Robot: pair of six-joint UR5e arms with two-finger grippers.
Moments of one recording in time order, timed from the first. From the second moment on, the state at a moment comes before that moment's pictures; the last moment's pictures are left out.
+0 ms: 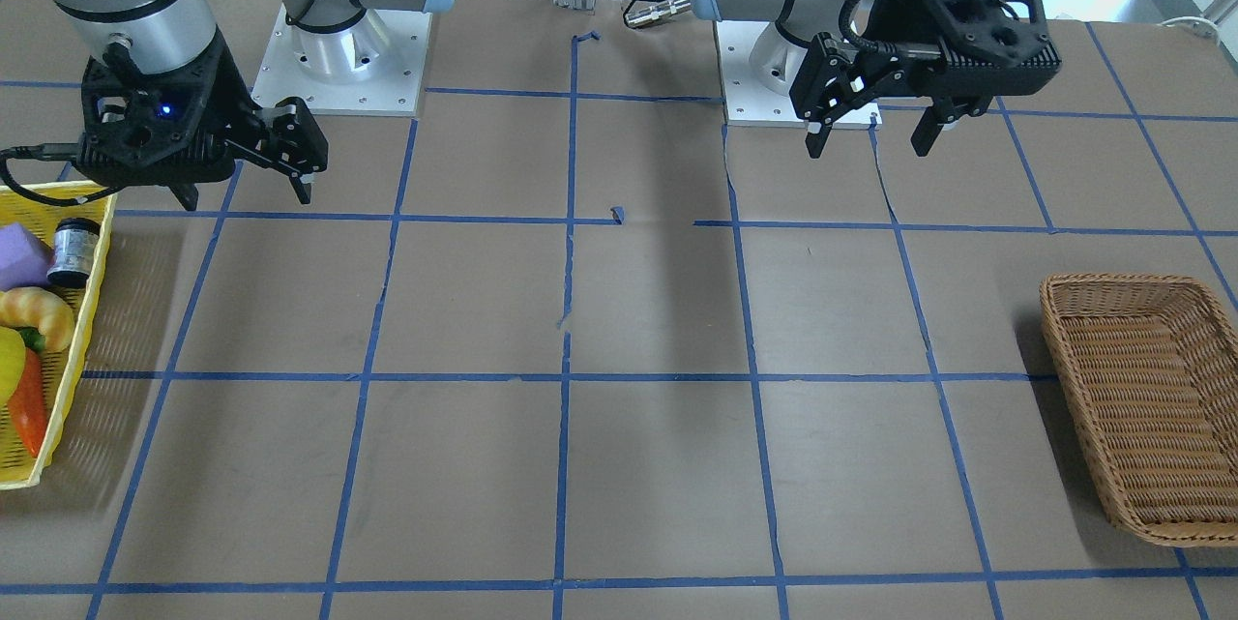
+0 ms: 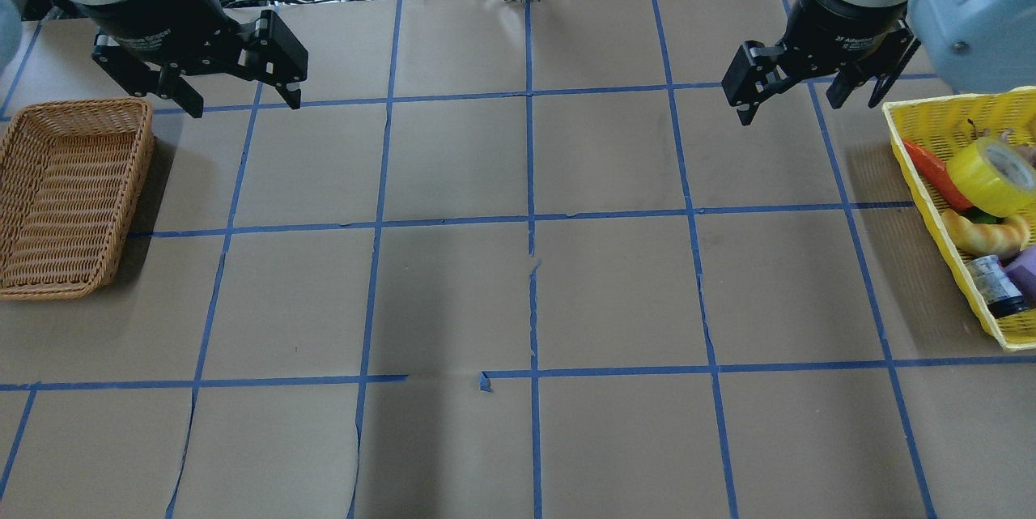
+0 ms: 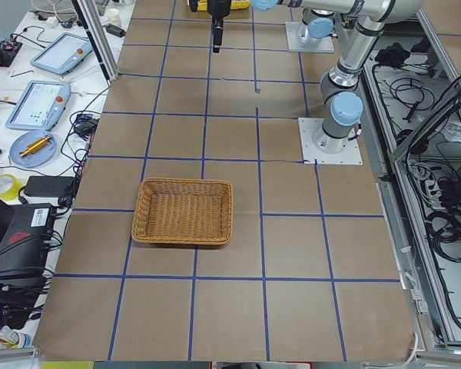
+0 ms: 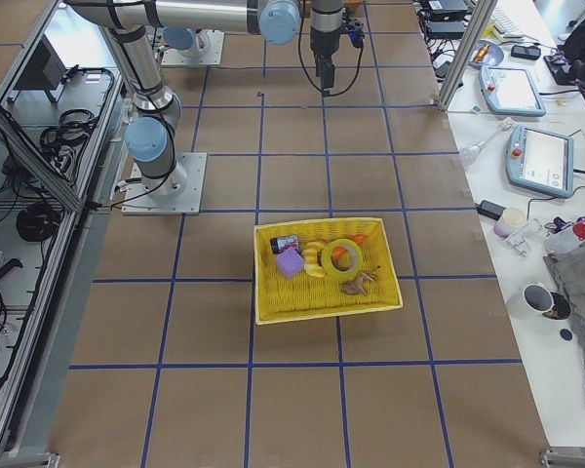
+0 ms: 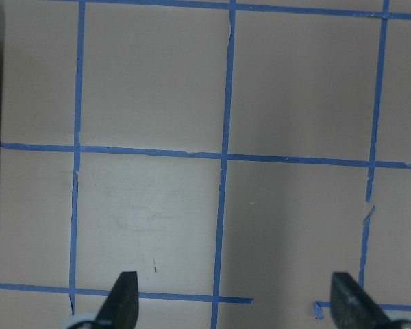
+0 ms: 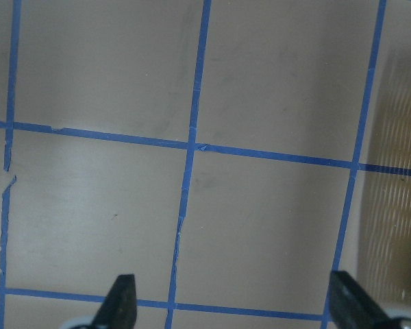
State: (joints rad) left arm -1.56 -1.53 -1.52 -1.57 1.58 -0.05; right arm 1.54 -1.55 1.59 -1.65 -1.62 -0.17
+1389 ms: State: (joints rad) left arm -1.56 -1.55 -1.51 -1.56 1.58 -0.05; right arm 1.54 -1.55 1.60 -1.65 -1.62 -0.17
